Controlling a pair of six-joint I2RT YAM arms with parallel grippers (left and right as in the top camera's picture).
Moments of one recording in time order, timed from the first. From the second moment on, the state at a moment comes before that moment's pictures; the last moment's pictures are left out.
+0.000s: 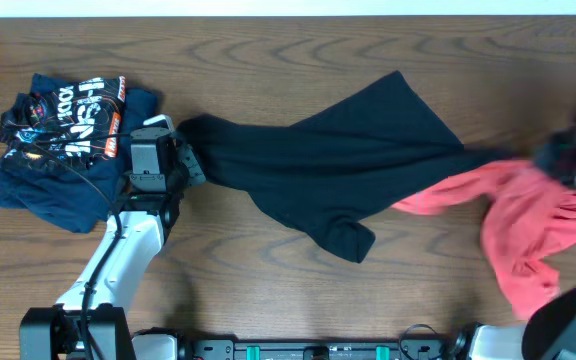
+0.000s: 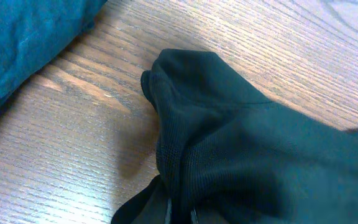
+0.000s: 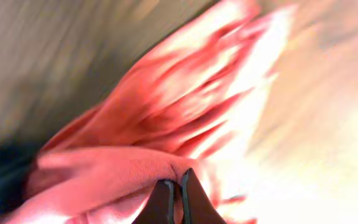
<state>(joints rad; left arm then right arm) -0.02 1.41 0.68 -0.08 0.01 -0.38 -0.45 1.55 1.35 -0.96 0.30 0.34</state>
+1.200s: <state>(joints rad) -0.02 1.41 0.70 0.18 0.01 -0.38 -0.46 1.55 1.39 -0.88 -0.08 0.09</state>
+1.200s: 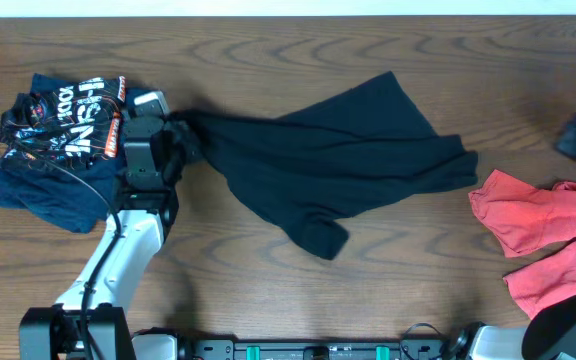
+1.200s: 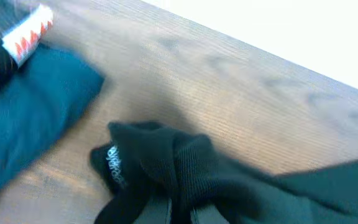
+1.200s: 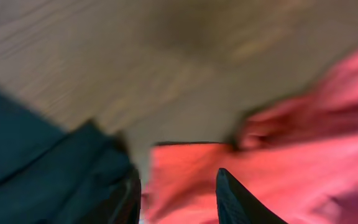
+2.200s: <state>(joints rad) -0.13 1.45 0.88 -0.63 0.42 -0.42 -0.20 1.70 0.95 -0.76 0.13 0.16</state>
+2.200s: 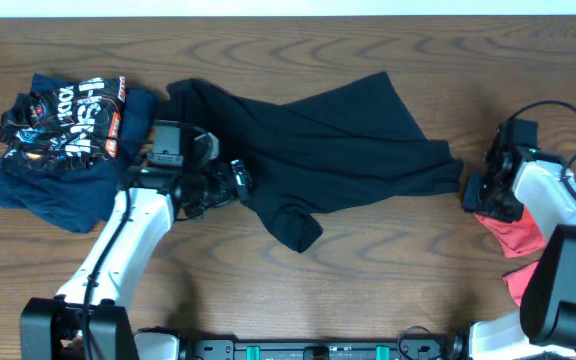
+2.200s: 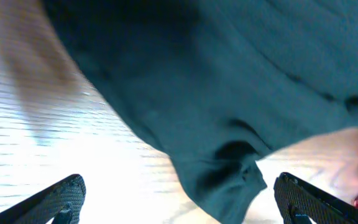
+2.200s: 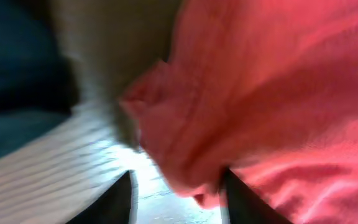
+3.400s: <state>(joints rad) -0.26 1.50 0.88 -0.69 0.41 -0.47 -0.61 1.68 1.24 -1.03 0.06 0.38</state>
